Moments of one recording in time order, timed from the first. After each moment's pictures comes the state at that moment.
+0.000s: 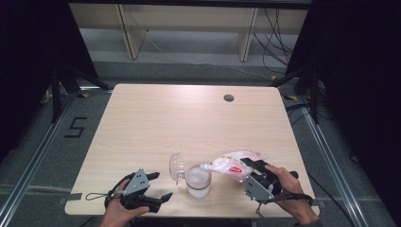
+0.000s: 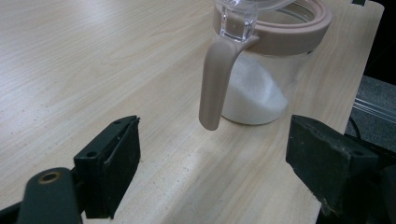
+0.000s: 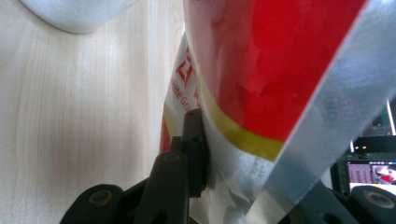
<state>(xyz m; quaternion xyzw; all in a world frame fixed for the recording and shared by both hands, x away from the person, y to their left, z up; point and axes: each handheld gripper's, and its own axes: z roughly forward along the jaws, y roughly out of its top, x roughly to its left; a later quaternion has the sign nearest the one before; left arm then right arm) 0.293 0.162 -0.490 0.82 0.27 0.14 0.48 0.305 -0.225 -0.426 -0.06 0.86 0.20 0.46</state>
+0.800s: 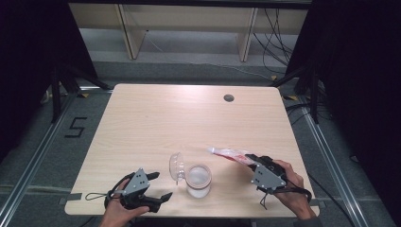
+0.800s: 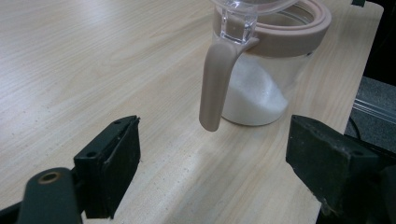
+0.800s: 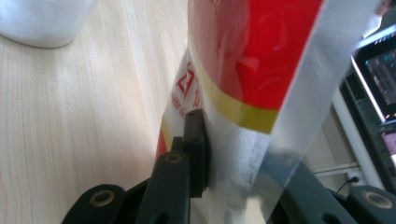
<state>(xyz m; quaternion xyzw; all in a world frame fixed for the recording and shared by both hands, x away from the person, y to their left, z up) 0.293 0.162 -0.489 0.82 0.27 0.14 0.48 0.325 -0.248 -0.438 0.03 0.86 0.29 0.42</state>
